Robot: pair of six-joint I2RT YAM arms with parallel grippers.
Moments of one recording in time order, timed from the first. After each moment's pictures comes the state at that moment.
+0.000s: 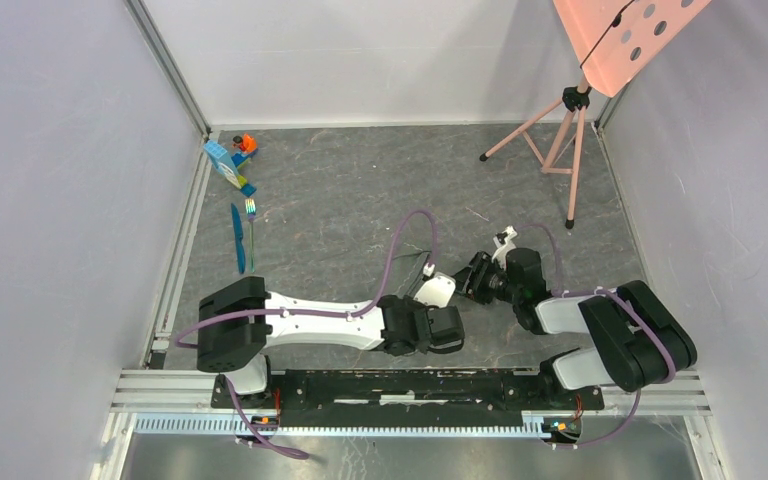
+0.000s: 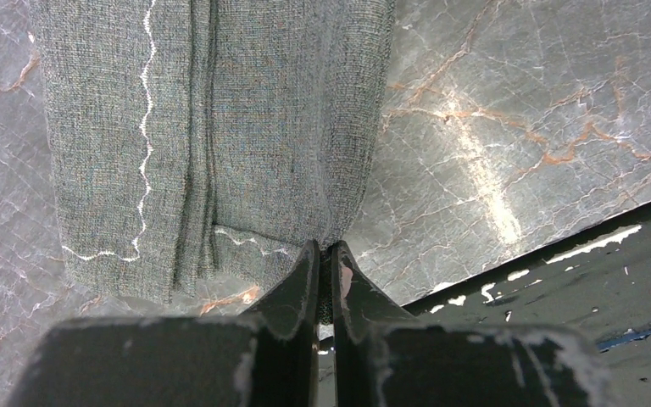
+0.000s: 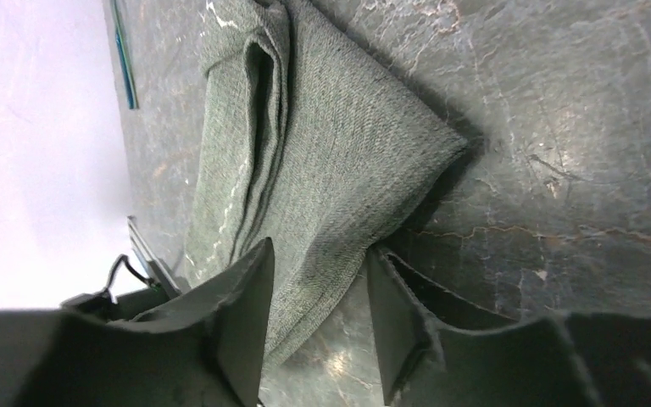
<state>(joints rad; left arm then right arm) -1.40 1.68 1.12 -0.66 -0.51 -0.81 0.36 1.41 0.21 0.65 -0.43 0.90</state>
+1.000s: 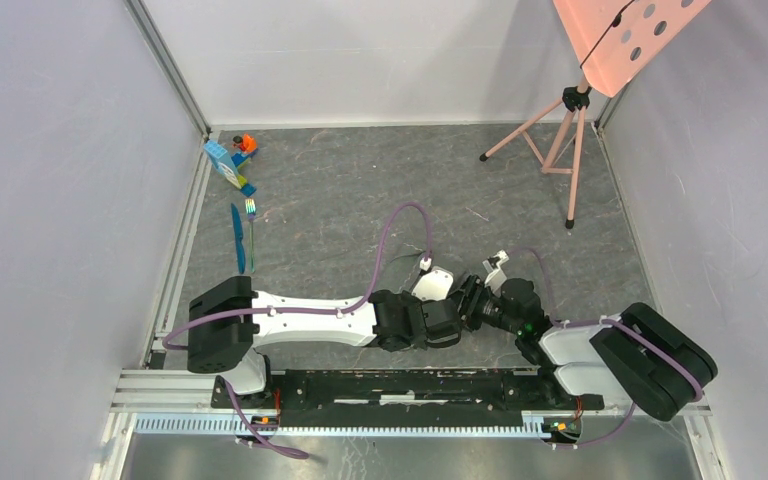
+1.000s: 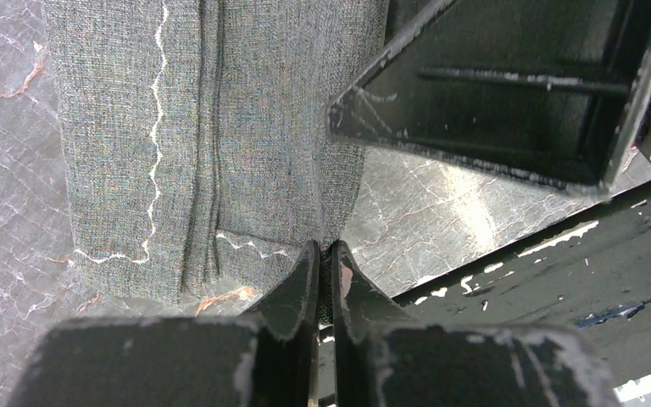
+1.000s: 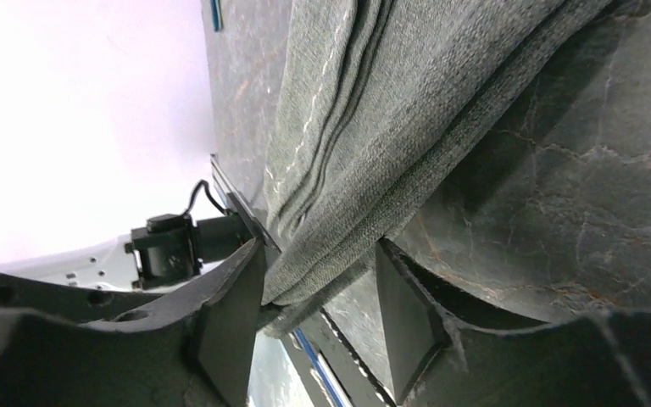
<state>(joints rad) -1.38 1.64 1.12 -0.65 -0.49 -0.81 0.61 1.26 0.02 0.85 -0.39 1.17</state>
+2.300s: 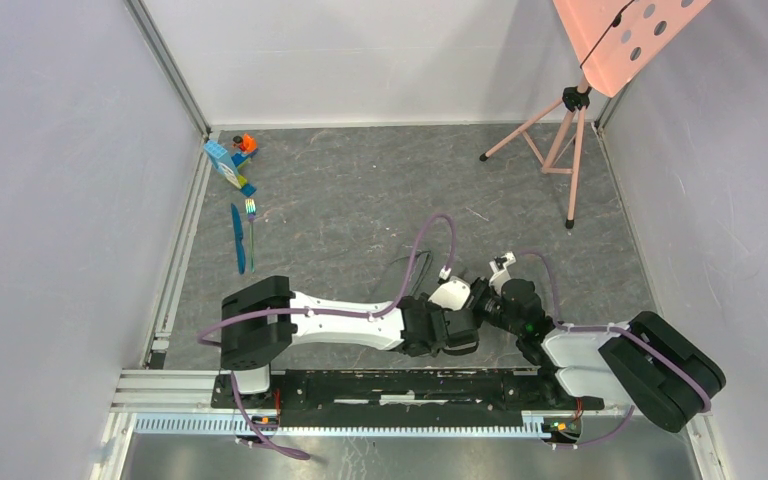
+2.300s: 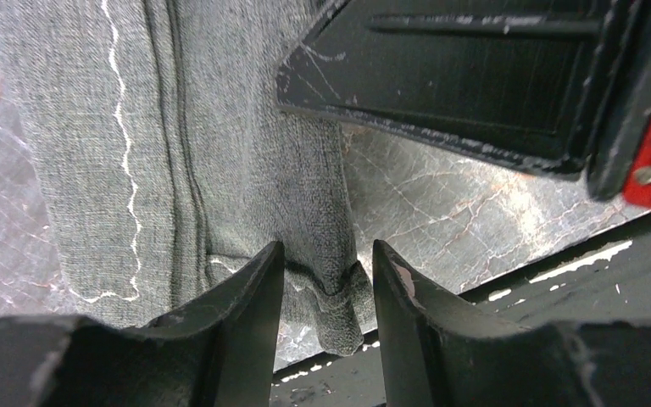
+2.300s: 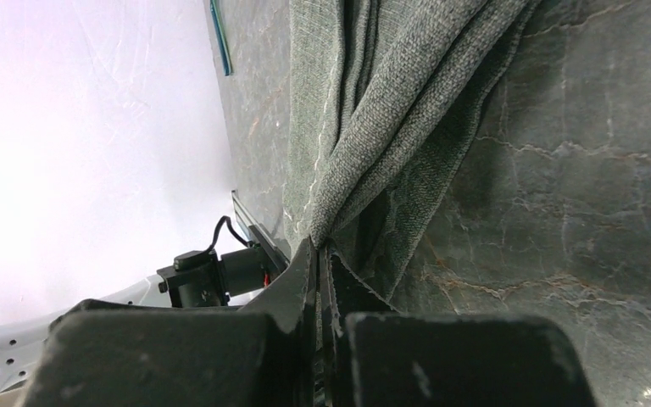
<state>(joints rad) -1.41 1.78 1.20 -0.66 -0.49 -0.76 0.62 1.21 0.02 0.81 -0.29 1.29</state>
